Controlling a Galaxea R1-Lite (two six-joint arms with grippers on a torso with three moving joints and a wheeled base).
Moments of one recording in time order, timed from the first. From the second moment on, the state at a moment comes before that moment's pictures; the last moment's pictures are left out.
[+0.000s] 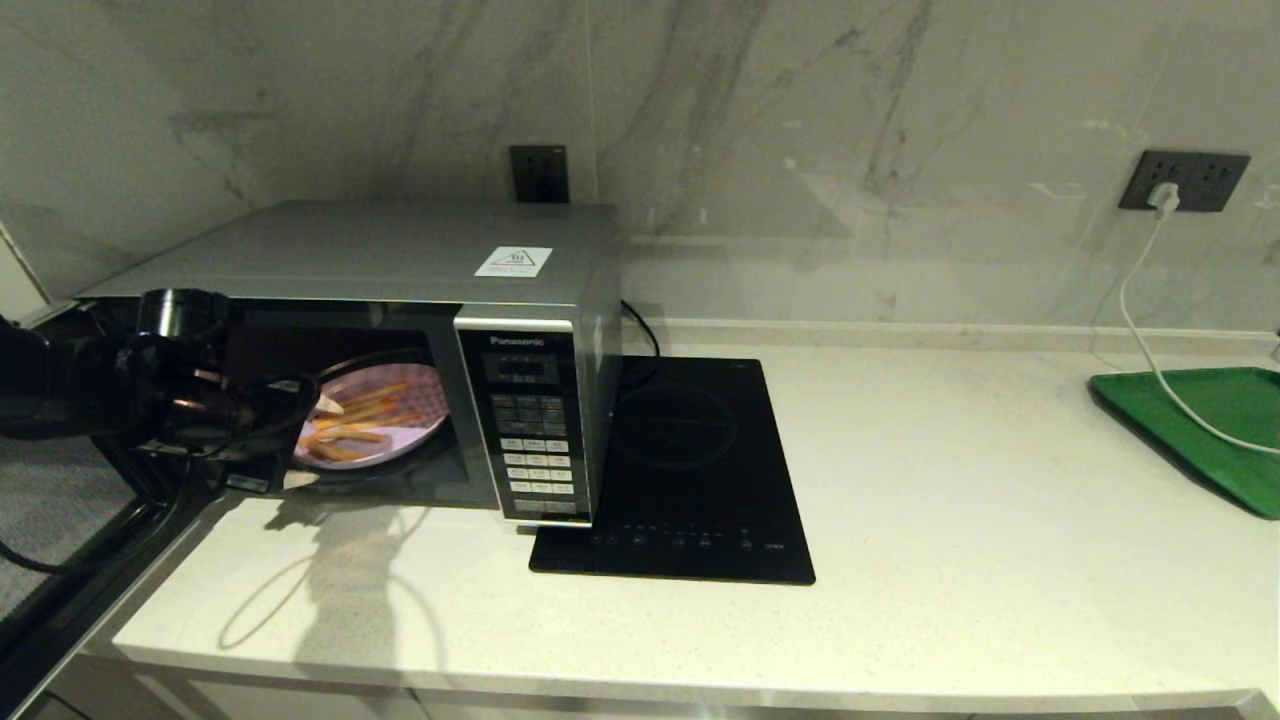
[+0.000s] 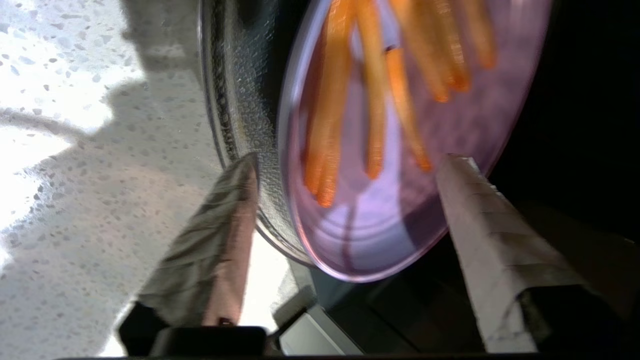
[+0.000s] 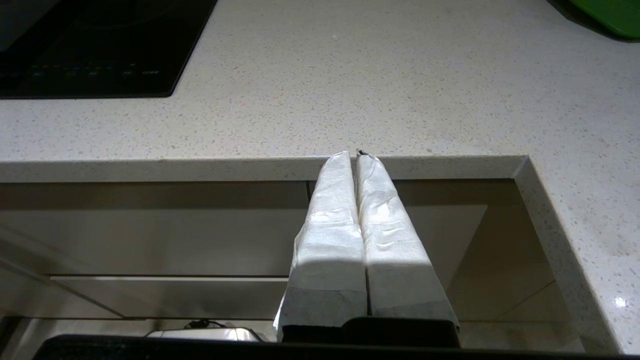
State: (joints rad) left arm 0.15 1.96 -1.31 0.11 -0.13 -1.25; right arm 0.00 0.00 -0.11 0.26 -0.05 0.09
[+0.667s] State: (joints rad) left arm 0.13 1.82 -1.24 0.14 -0.13 -1.25; right arm 0.00 0.00 -0.11 0.26 -0.05 0.09
